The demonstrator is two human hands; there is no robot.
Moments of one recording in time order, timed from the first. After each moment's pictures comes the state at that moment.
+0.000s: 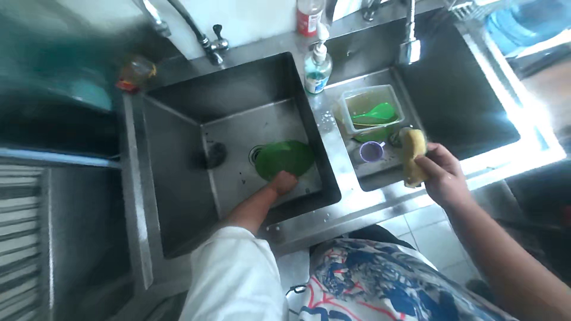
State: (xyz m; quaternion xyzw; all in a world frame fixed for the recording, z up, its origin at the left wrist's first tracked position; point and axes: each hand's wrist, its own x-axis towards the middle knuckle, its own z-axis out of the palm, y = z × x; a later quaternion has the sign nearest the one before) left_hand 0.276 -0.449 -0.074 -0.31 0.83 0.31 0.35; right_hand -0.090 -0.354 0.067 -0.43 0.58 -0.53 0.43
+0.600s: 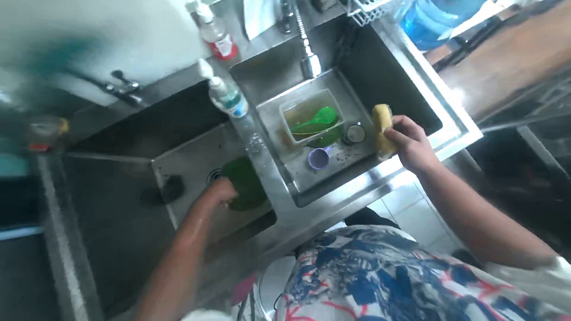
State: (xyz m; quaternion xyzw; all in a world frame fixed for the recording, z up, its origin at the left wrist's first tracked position) left_hand 0.213 -0.509 0.023 -0.64 0.57 0.38 0.34; right_hand -0.243 -0.385 0.081 -0.38 0.65 -0.48 0.45
